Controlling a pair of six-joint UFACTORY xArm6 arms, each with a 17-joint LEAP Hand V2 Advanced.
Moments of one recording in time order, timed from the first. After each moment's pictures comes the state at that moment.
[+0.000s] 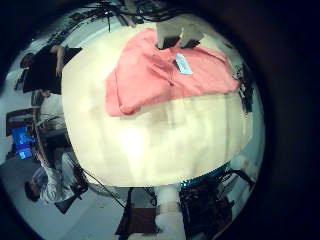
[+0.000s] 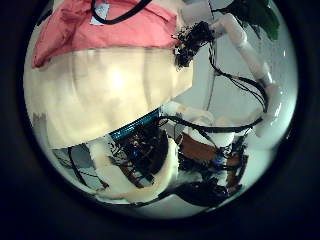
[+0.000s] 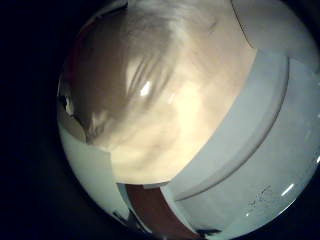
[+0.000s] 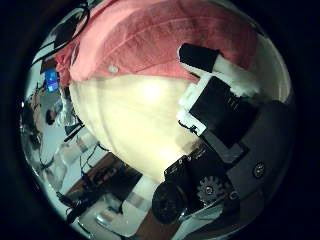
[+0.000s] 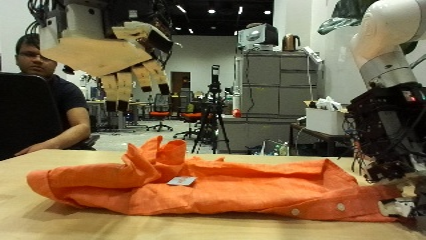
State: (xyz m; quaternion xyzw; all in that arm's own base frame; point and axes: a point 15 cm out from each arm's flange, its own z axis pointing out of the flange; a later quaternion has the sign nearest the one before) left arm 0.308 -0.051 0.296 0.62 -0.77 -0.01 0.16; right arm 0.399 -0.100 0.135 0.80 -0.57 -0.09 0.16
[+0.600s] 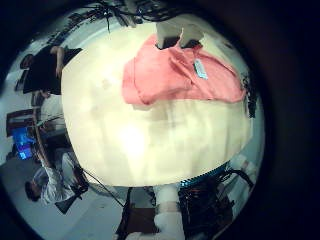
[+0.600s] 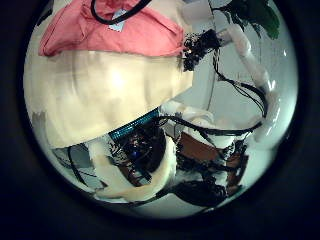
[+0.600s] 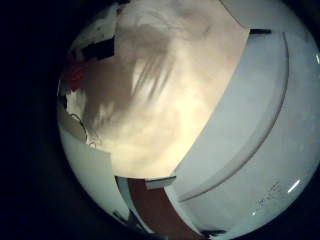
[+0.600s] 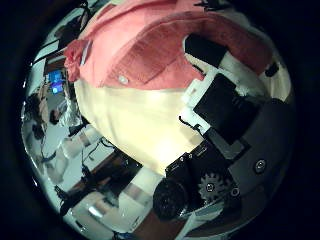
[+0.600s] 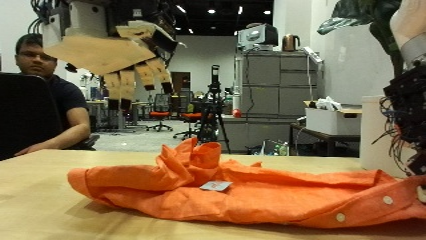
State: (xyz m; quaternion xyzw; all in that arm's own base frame) left arm 0.306 -0.054 0.298 0.62 -0.77 -0.01 0.15; right arm 0.356 -0.148 0.179 0.79 -0.59 -0.07 0.13
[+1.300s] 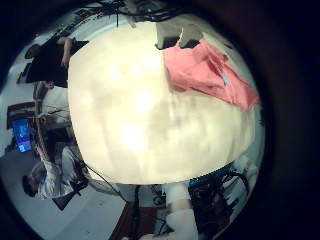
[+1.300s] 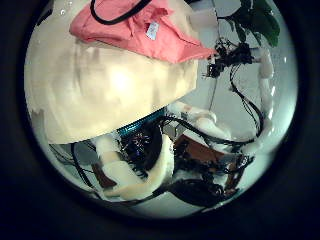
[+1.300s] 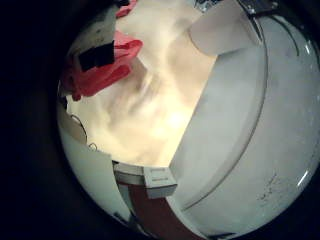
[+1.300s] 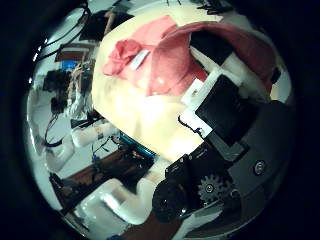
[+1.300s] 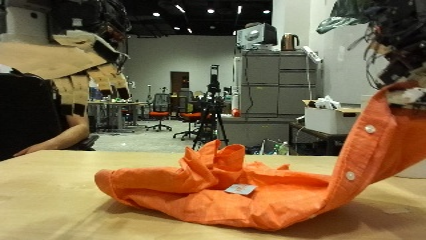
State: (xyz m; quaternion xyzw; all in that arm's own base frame) left arm 0.292 0.014 0.290 0.65 -0.75 0.00 0.16; right arm 0.363 -0.029 0.338 0.86 -0.52 0.00 0.03
